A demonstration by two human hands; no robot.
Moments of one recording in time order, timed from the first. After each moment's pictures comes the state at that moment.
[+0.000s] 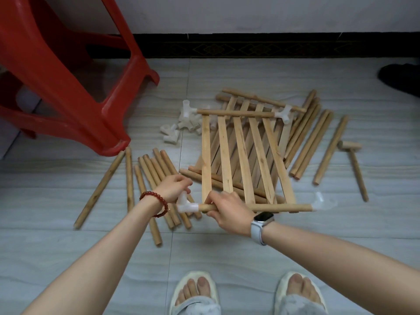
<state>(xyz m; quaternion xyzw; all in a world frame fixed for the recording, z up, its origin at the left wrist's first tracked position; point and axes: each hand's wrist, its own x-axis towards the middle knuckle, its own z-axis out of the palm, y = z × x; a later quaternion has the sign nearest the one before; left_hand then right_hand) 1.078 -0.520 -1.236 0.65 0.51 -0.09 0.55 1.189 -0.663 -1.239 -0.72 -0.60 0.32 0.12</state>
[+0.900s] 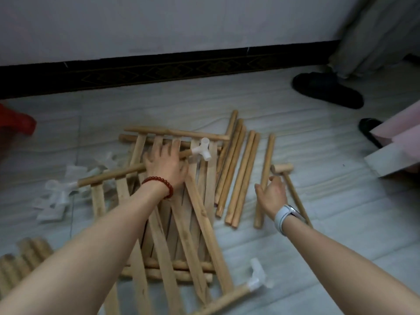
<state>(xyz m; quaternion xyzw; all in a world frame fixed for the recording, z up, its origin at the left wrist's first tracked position) 1.369 -0.501 -1.290 0.93 0.32 -0.05 0.15 1.475 -0.725 -1.325 -0.95 -0.04 0.20 0.25</state>
